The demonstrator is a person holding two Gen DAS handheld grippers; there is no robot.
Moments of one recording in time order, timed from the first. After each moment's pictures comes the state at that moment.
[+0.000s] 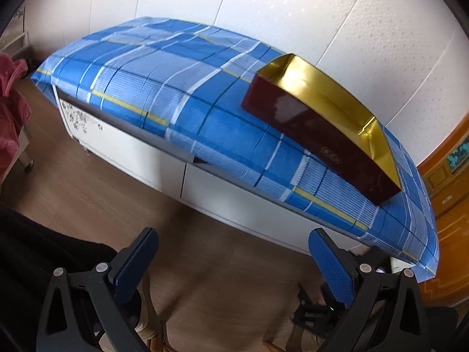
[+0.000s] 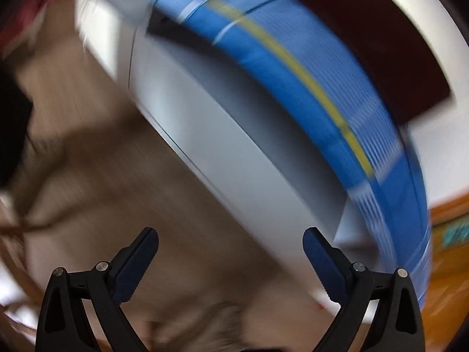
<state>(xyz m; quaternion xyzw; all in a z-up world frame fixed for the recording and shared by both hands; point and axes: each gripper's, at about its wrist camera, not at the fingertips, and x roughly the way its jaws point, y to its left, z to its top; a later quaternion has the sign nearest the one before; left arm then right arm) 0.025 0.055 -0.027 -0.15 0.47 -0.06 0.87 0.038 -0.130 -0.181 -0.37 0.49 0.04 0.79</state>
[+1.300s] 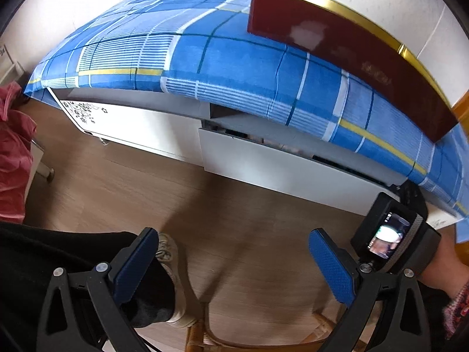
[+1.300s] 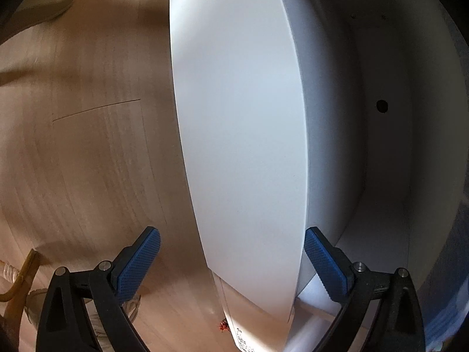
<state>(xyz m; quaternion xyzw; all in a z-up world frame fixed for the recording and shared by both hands) 0.037 0.026 -0.082 -0.02 0.55 -0.02 0.83 0.068 -0.169 -0.260 -0.58 0.48 0.08 0.65</state>
